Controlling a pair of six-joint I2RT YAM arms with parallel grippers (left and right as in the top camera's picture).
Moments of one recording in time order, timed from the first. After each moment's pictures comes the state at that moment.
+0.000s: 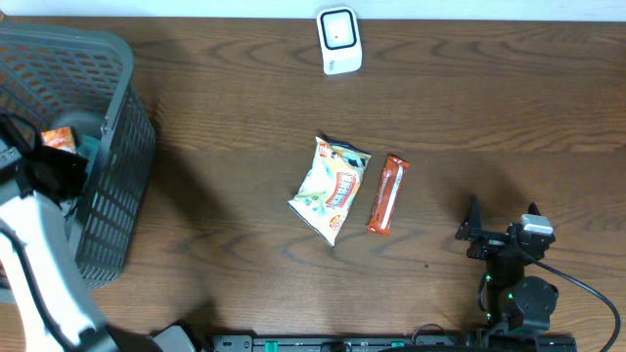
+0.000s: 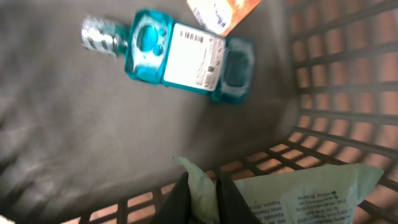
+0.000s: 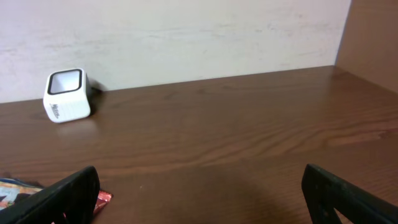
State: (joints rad) left arm 0.60 1.38 1.22 -0.90 0.06 -0.66; right arm -0.11 0.01 0.01 -0.07 0.02 0.09
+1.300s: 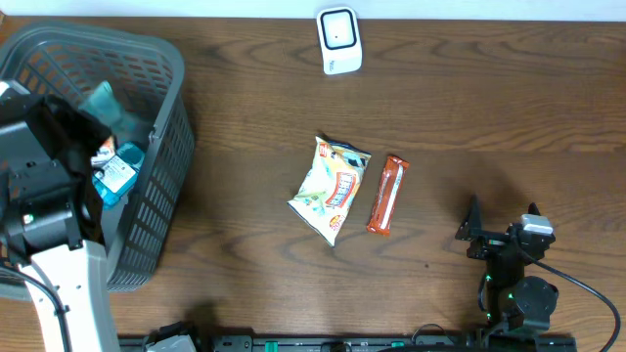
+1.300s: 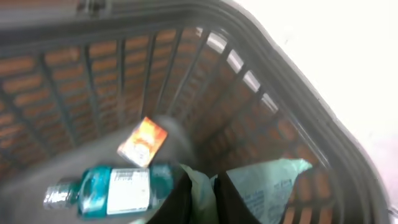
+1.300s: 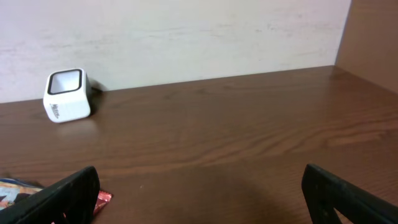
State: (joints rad) left arm 0.33 1.14 1.22 -0.61 -0.13 -0.53; right arm -0.11 0.01 0.01 -0.07 0.02 0.09
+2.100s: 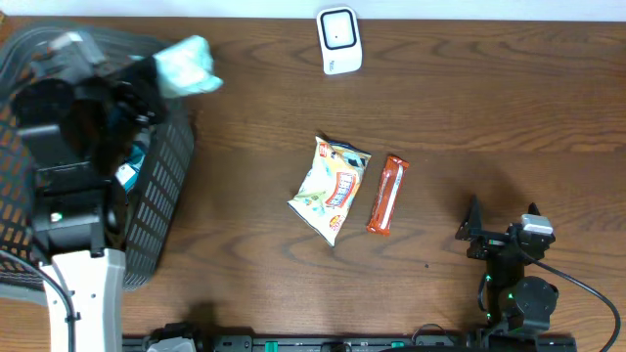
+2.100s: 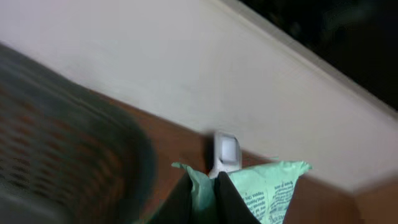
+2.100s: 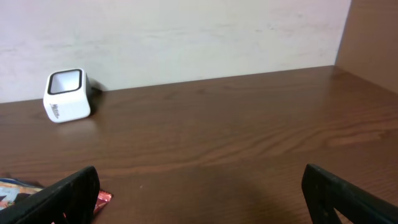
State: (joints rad) left arm 0.13 1.11 1.22 -0.38 0.34 -0.47; right arm -0.11 0.01 0.01 -0.07 0.02 0.09
